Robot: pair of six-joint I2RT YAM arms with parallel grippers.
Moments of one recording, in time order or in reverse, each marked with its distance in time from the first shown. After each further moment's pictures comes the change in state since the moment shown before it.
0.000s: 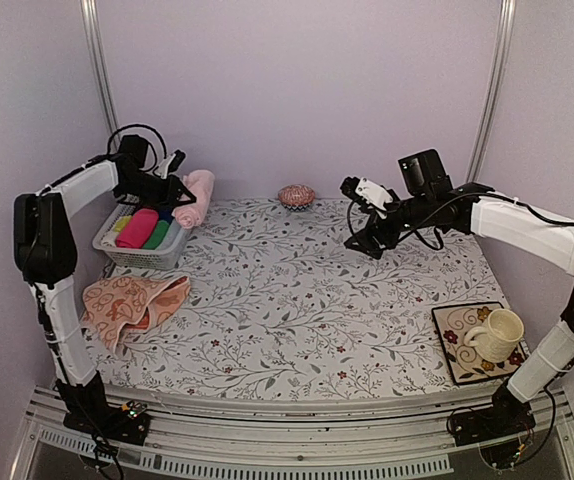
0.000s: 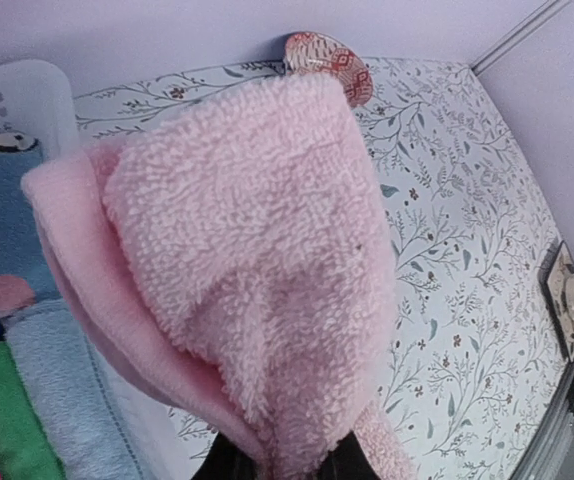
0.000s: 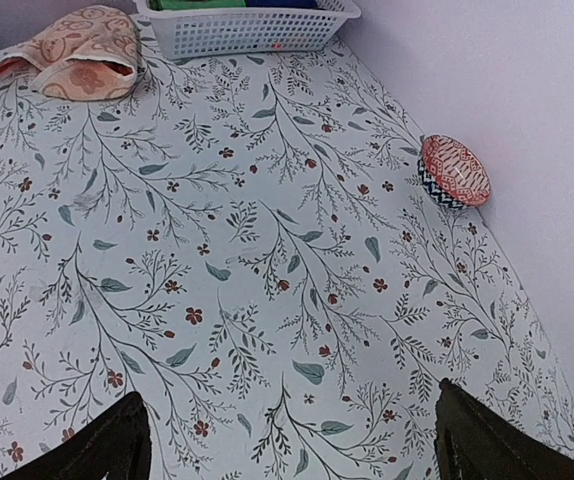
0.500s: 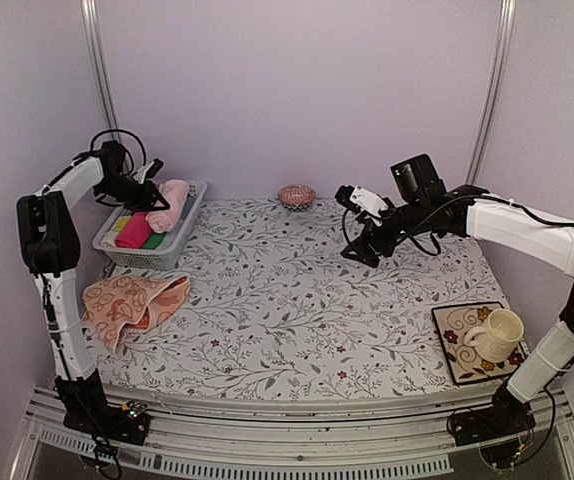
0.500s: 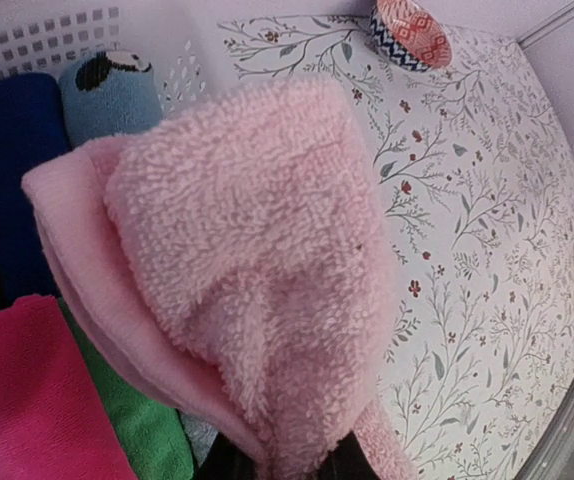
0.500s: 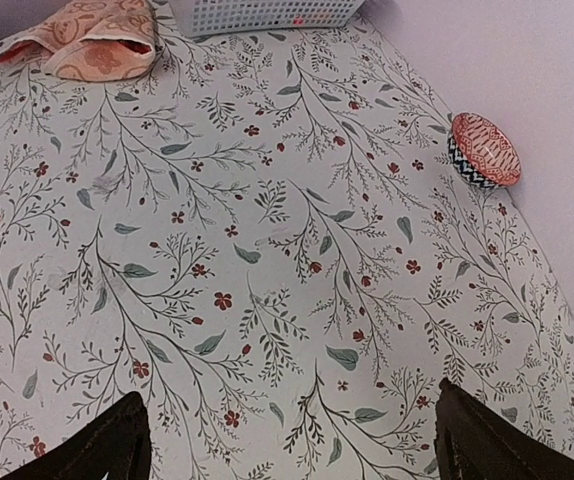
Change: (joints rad) left arm 0.177 0.177 0.280 -0.309 -0.002 0.228; right arm 0.039 0.010 -0.003 -0.045 0.018 0.043
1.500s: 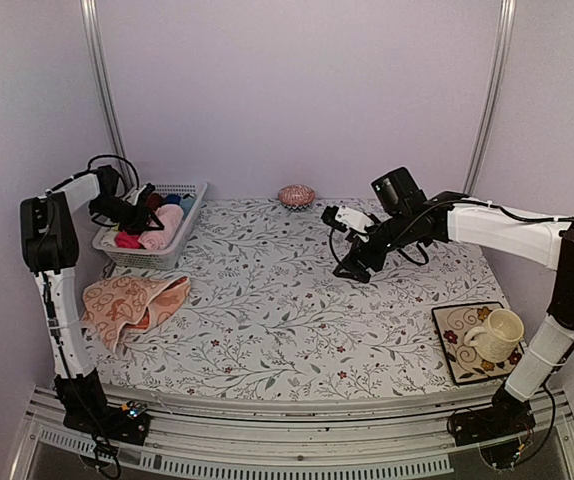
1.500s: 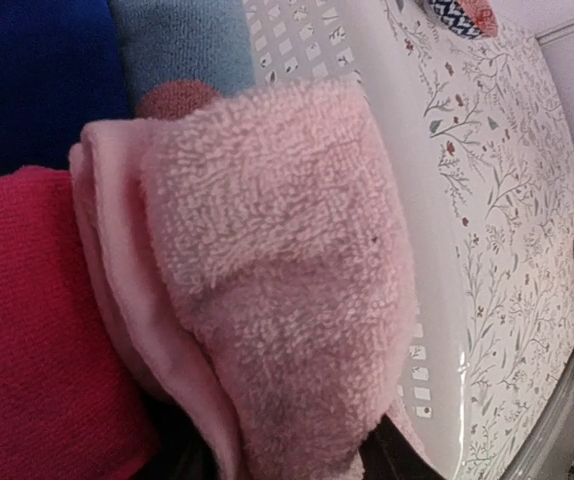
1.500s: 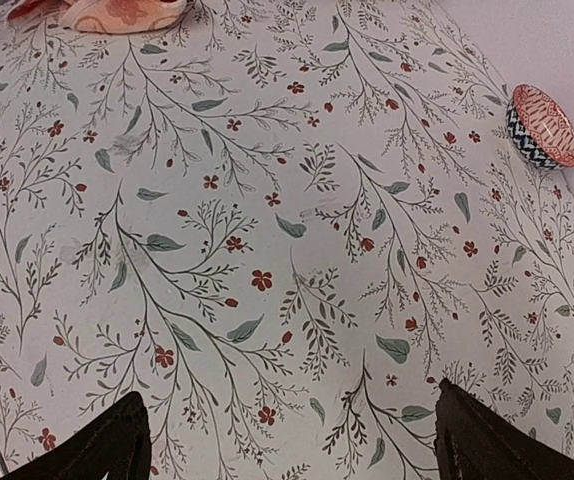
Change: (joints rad) left arm 0.080 0.082 -0.092 -0.013 0.048 0.045; right arm 0.047 0.090 0.013 -0.048 0.006 -0.003
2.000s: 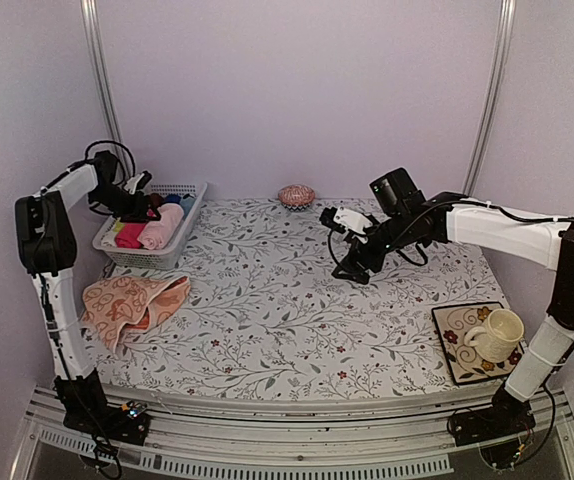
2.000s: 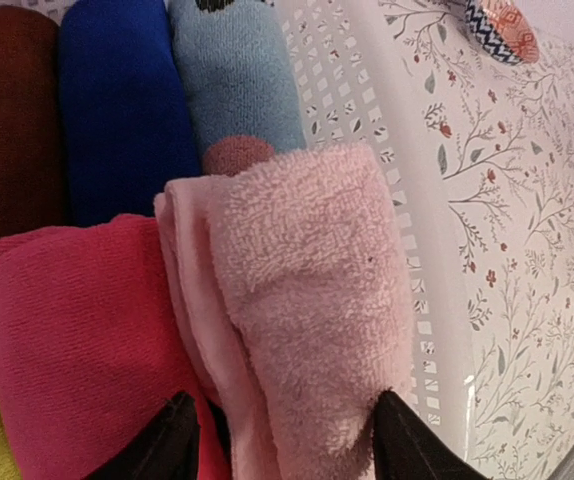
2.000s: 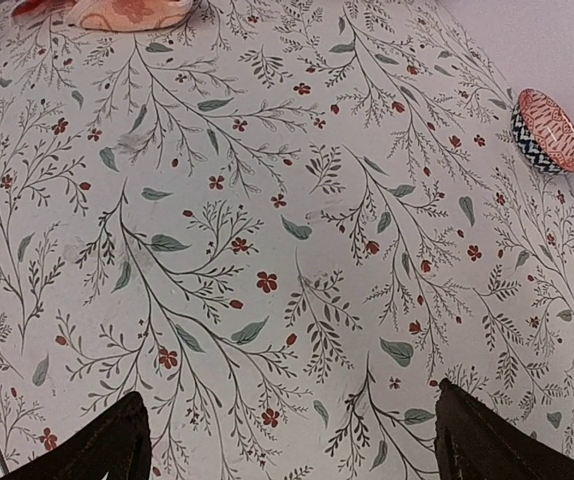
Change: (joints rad) left arm -0.024 -0.058 0.032 0.032 -0.161 -0.046; right arm 0.008 0.003 0.000 -0.001 0.000 -0.008
